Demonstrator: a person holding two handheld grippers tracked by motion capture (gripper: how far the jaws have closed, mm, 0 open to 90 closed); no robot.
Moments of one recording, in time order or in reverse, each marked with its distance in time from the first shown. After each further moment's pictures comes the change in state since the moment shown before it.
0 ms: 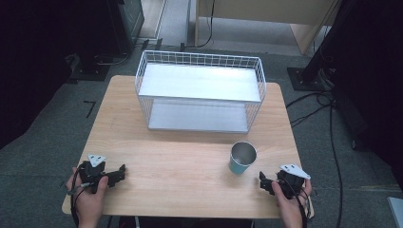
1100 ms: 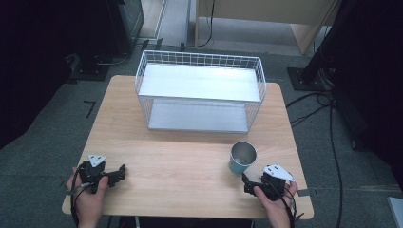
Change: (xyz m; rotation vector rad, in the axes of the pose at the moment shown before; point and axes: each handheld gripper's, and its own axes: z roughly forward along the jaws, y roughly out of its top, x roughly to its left) left arm 0.000 0.000 0.000 0.000 0.000 0.000; right arm 0.050 0.006 -0.008 -0.084 0.160 -0.085
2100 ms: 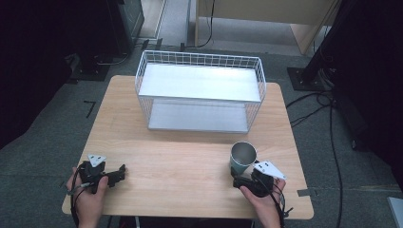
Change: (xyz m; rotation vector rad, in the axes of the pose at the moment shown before) left arm 0.000 0.000 0.000 0.001 0.000 0.001; right arm 0.031 0.016 0.008 -0.090 0.063 0.052
